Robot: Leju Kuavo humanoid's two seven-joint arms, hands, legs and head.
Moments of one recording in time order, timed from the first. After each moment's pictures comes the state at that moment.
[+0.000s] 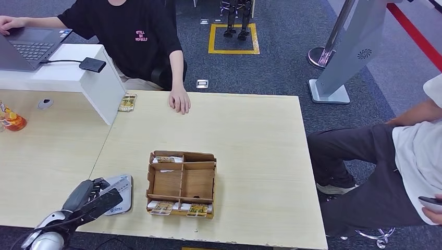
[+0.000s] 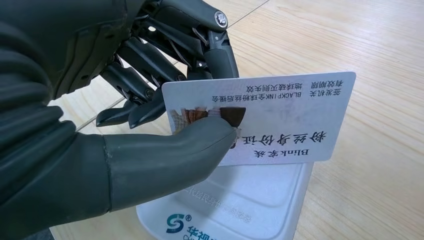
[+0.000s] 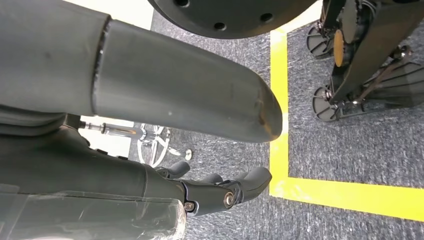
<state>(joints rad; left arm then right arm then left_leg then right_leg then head) -0.05 0.43 -0.30 -1.35 -0.38 -0.14 -0.01 0.03 0.18 -0.82 -0.29 0.71 0.02 0.11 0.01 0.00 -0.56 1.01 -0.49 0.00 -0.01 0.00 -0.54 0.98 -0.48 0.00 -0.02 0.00</state>
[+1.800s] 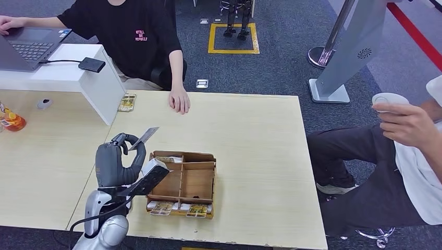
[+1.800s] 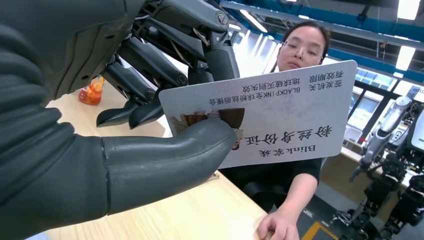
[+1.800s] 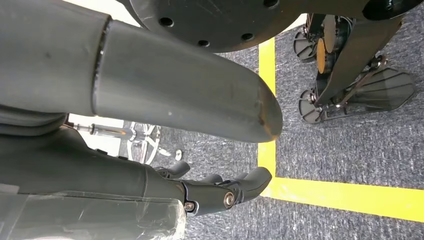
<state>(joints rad) -0.19 0.08 -0.47 -1.47 -0.83 0.52 -0.06 0.00 0.21 -0.95 -0.27 0.85 0.00 0.06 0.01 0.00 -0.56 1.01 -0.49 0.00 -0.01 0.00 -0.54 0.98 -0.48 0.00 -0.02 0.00</state>
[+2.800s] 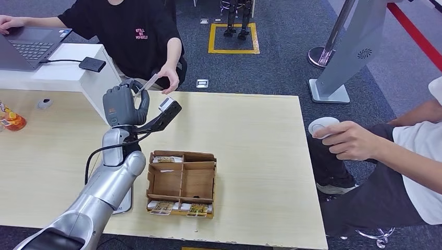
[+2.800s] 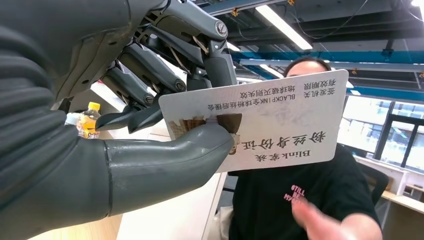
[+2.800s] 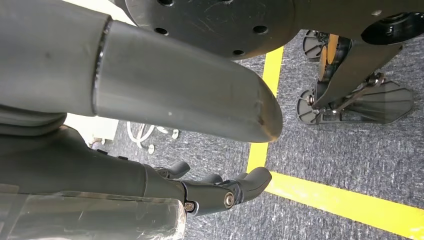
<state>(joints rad) -0.73 -0.07 -0.47 -0.81 -1.05 0.66 0.11 -0.05 0.18 -0.90 -0.22 0.96 0.03 0.05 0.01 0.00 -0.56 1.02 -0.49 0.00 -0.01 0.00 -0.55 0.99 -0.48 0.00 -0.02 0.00</state>
